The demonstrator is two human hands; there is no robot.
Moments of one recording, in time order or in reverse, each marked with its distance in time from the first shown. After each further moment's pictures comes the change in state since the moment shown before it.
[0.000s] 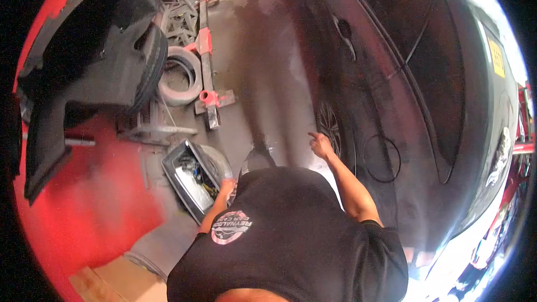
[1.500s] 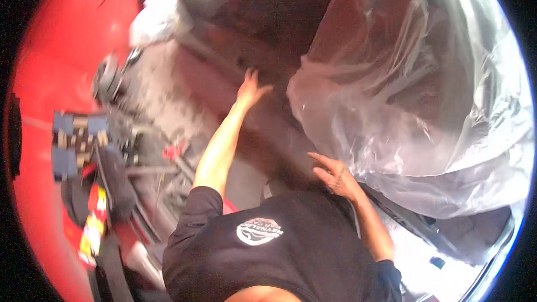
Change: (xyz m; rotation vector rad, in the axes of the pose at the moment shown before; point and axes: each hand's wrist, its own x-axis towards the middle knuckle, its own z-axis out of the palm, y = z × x) left_hand 0.357 1.368 0.380 1.057 -0.307 1.593; right_hand 0.660 -0.381 -0.389 0.525 0.461 0.098
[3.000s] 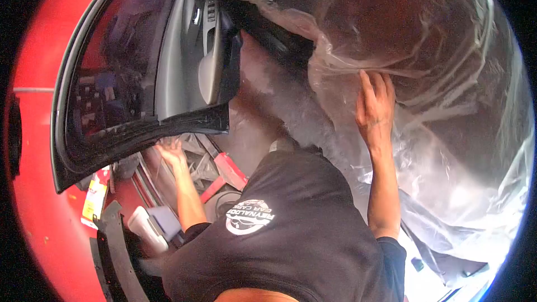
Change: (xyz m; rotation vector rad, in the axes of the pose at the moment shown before) left_hand -0.347 -0.212 -0.143 -1.197 1.286 -0.757; right_hand 0.120 -0.045 -0.067 -0.898 0.700 -0.523
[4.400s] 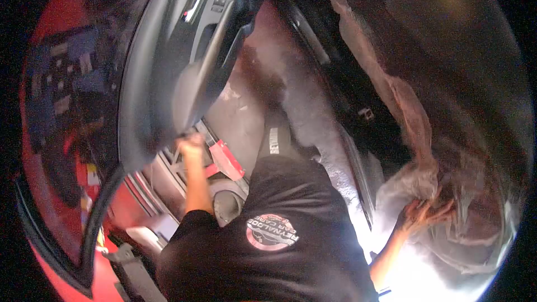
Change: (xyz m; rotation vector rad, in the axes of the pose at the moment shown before) left_hand 0.234 -0.183 -0.115 -0.628 -0.407 -0.760; right_hand 0.072 -0.010 0.057 -0.870 -0.078 0.052
